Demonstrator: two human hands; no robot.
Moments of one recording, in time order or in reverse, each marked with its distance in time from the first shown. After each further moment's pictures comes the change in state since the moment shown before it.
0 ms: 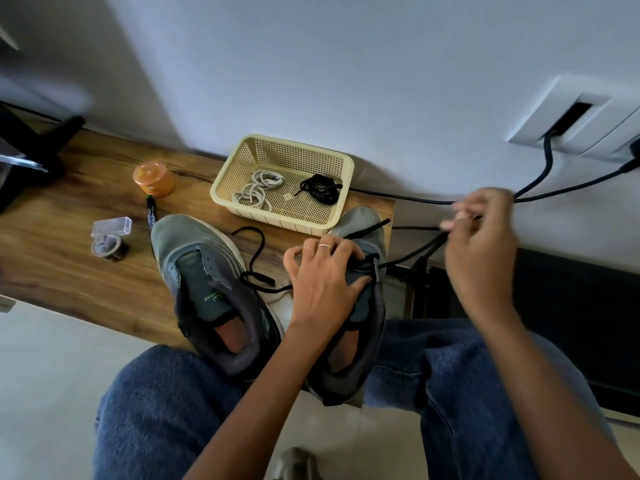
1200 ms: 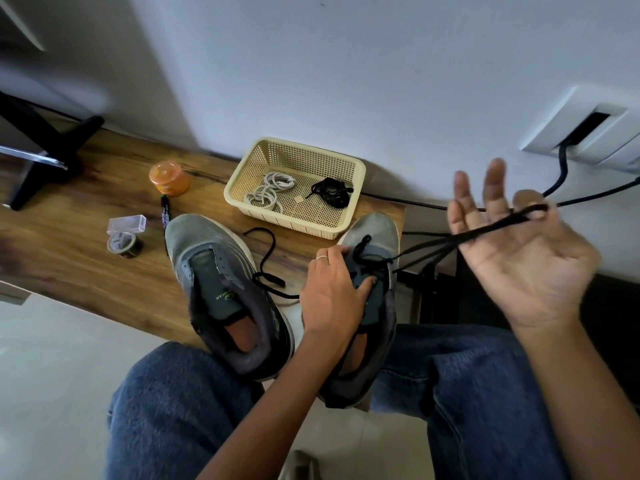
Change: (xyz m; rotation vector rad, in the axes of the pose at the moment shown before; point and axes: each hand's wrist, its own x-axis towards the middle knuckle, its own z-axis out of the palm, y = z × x) left_hand -0.005 0.008 -0.006 -0.166 -0.152 -0.302; right_hand 0.013 -0.016 -0.033 1.679 -0.666 0.436
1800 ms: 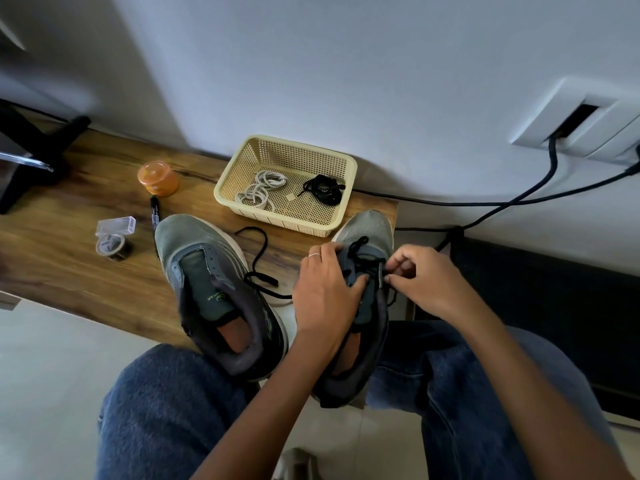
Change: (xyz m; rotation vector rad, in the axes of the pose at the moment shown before) left_hand 0.000 -0.003 0.005 0.010 0.056 0.047; right_hand 0.003 0.054 -0.018 -1.816 0.280 0.509
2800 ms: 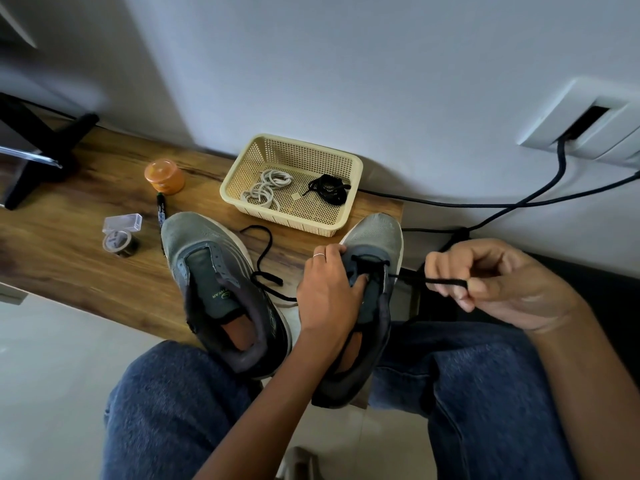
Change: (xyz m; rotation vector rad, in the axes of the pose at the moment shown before) left_hand 0.001 0.000 -0.002 -0.018 -0.043 -0.046; right_hand -0.014 0.022 -0.057 0.970 -0.639 -0.588
